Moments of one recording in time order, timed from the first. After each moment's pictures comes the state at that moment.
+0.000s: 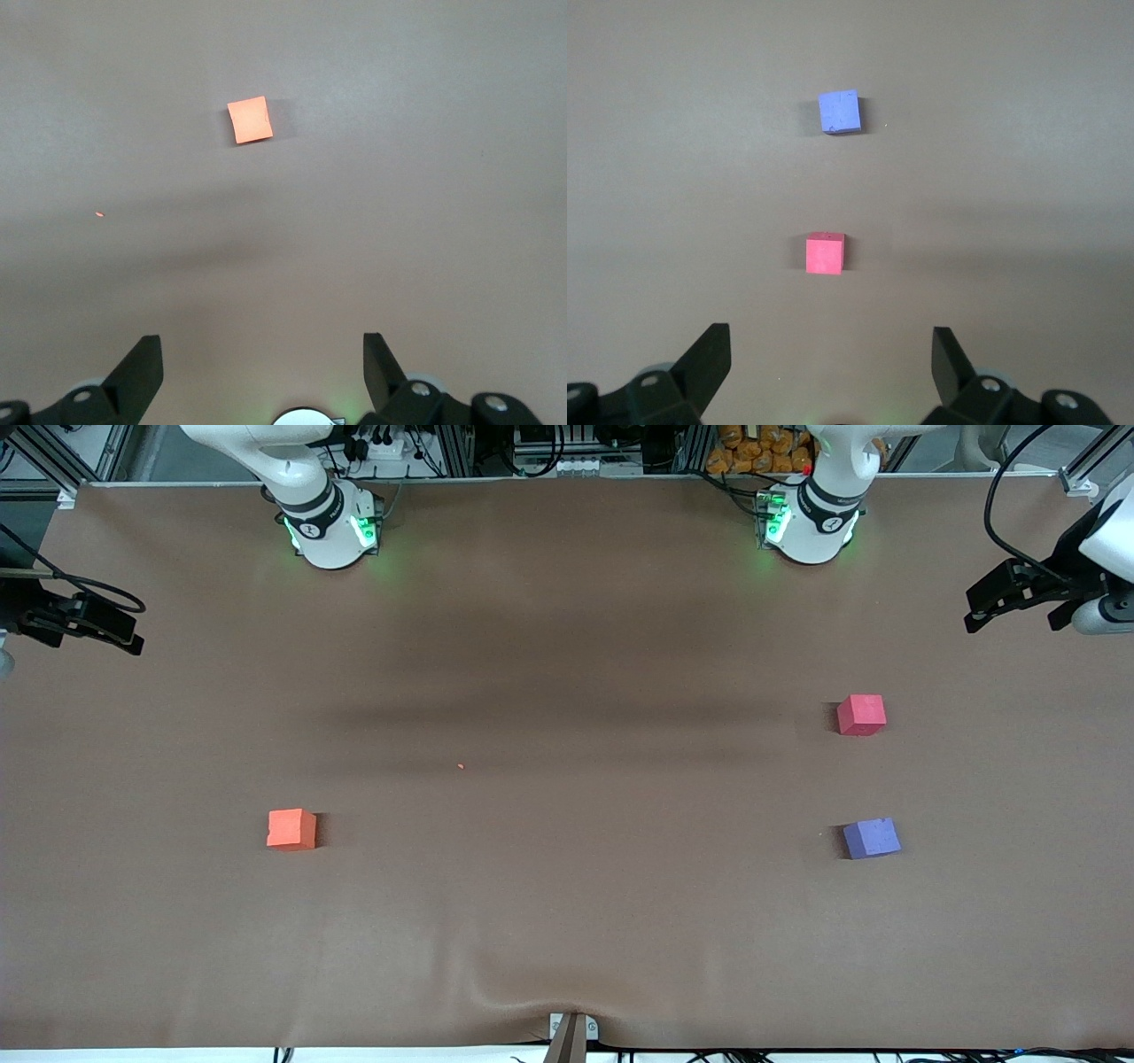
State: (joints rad) left arm 0.05 -0.11 -0.12 -1.63 0.01 1.53 -0.08; right arm 0.04 0.04 -0.04 -1.44 -0.02 1.38 0.11
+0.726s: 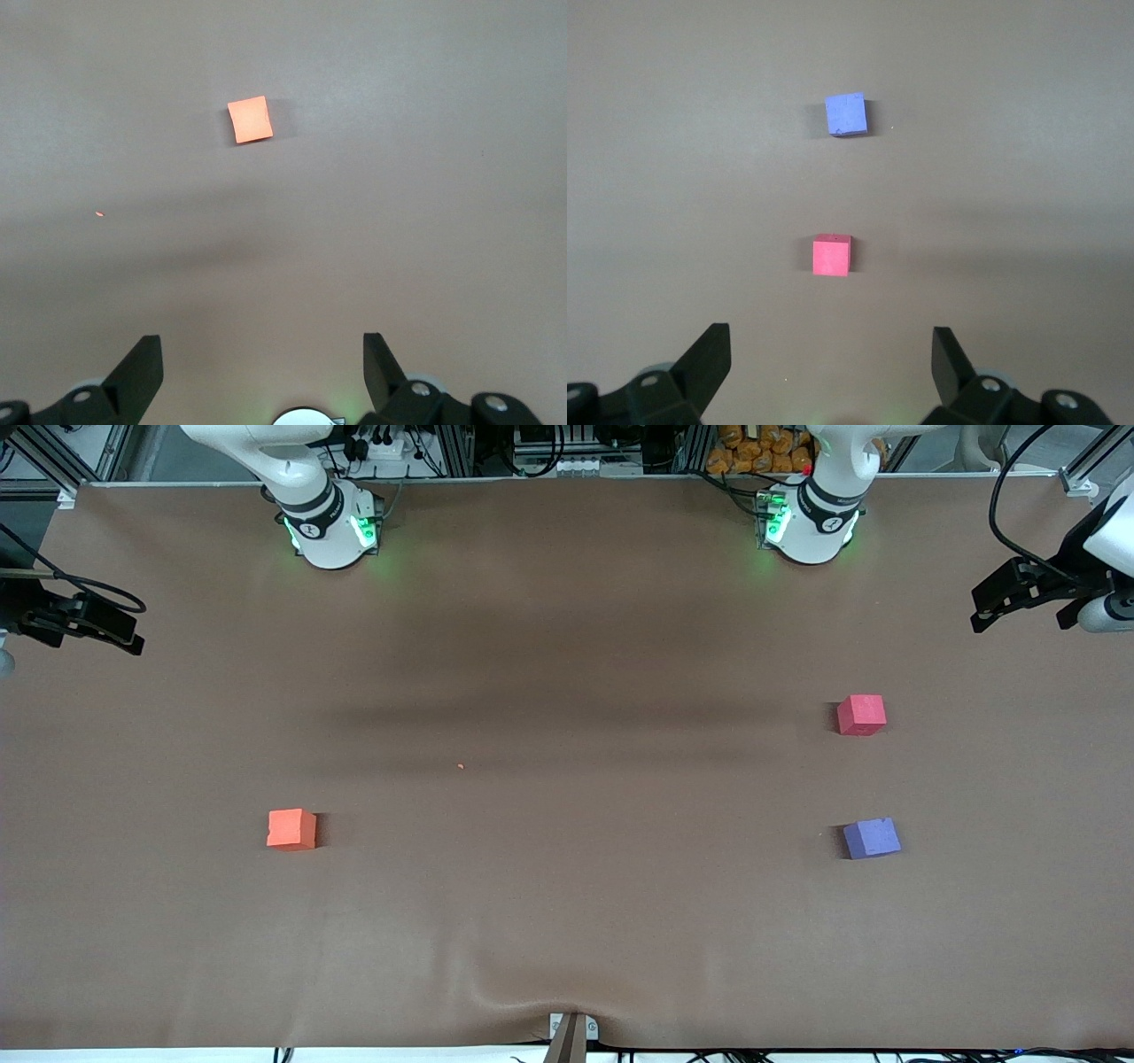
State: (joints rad) left arm 0.05 -0.10 -0.12 -1.62 0.03 1.53 -0.08; right arm 0.04 0.04 -0.04 -1.44 -0.02 1.38 0.11
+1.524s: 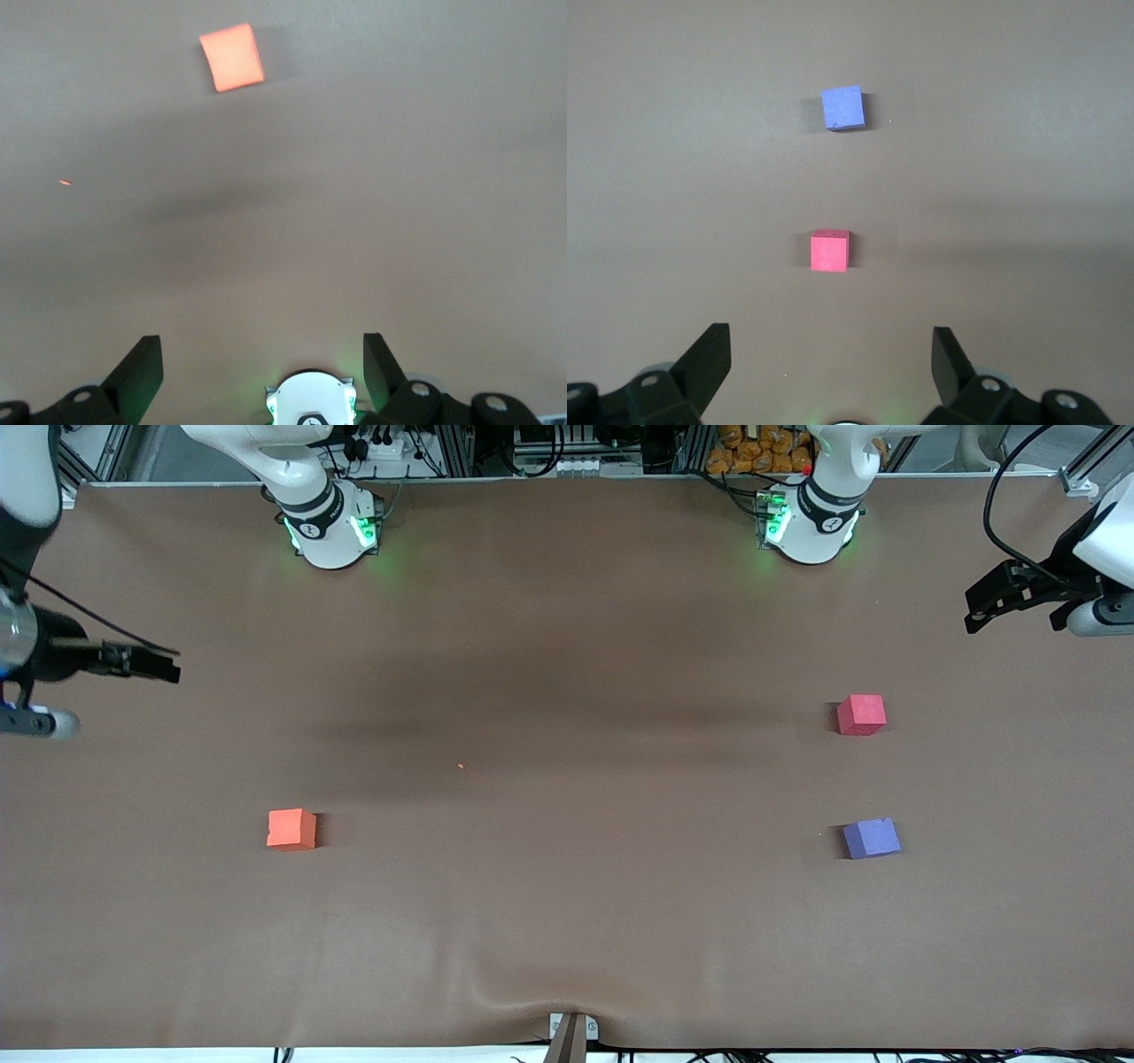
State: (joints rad) left arm 0.05 -0.10 -0.13 -1.63 0.03 1.52 -0.08; right arm 0.00 0.22 -0.05 -1.45 0.03 1.34 0.11
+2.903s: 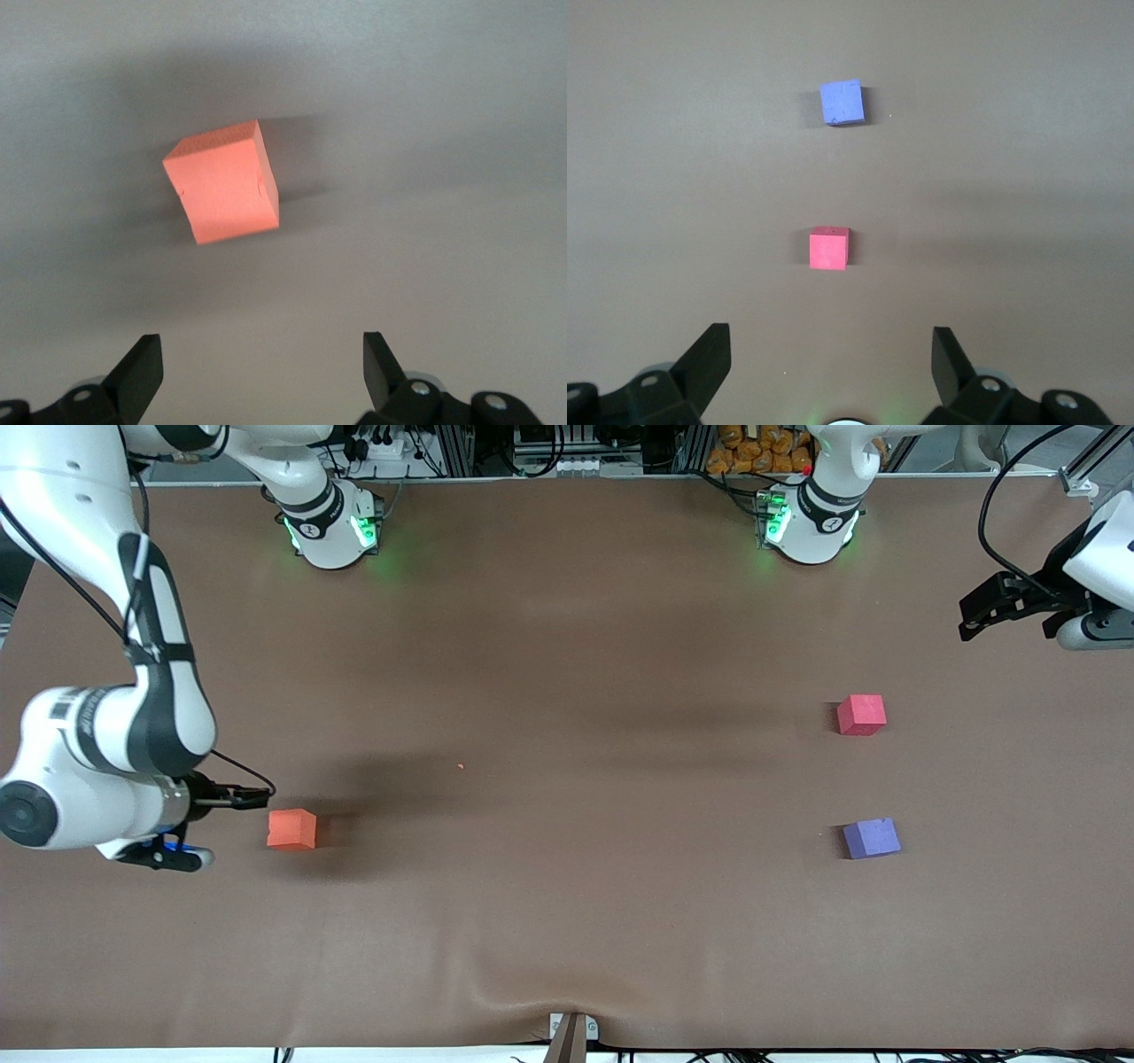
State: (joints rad) left arm 0.05 -0.08 -0.13 -1.63 0.03 1.52 -0.08; right arm 0.01 0.62 -0.04 -1.45 0.03 1.74 0.11
